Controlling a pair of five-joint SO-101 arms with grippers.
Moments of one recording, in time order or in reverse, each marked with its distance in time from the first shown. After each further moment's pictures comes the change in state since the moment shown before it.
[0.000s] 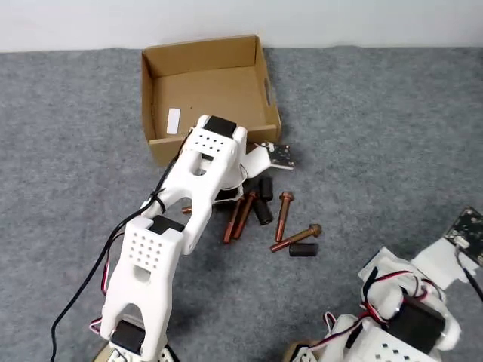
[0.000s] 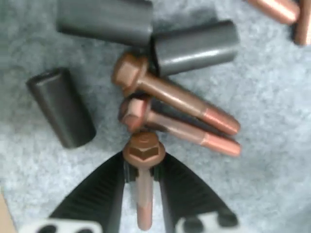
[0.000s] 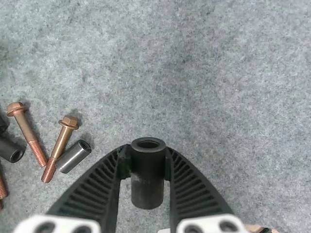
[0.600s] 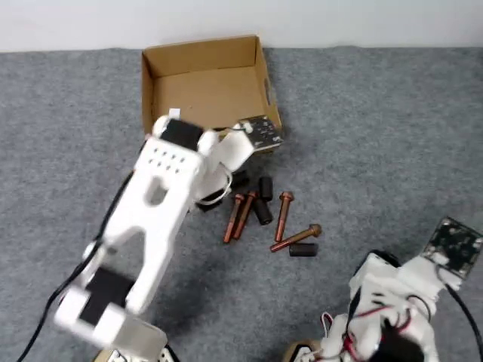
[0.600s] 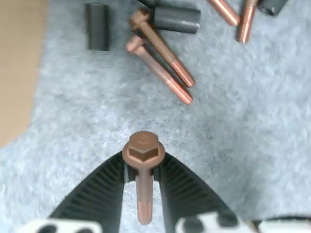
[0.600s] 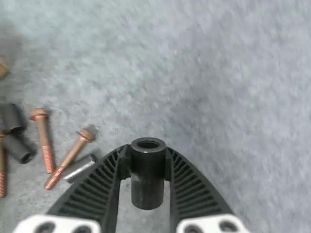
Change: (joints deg) left arm -0.3 -49.1 35.2 -2.3 17.2; right arm -6.2 -18.7 4.5 -2.1 6.1
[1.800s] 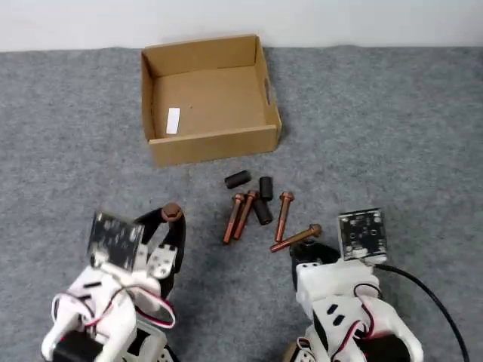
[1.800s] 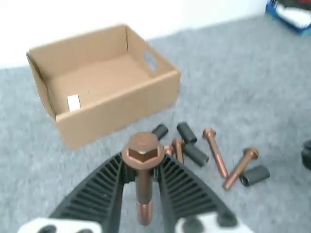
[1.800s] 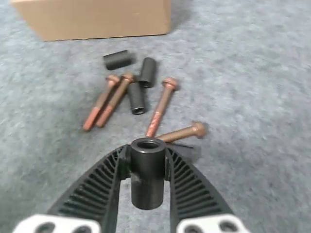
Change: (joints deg) left arm 0.0 -96.9 60.2 -23.1 35.6; right arm -40.2 -4.9 6.9 -4.7 0.2
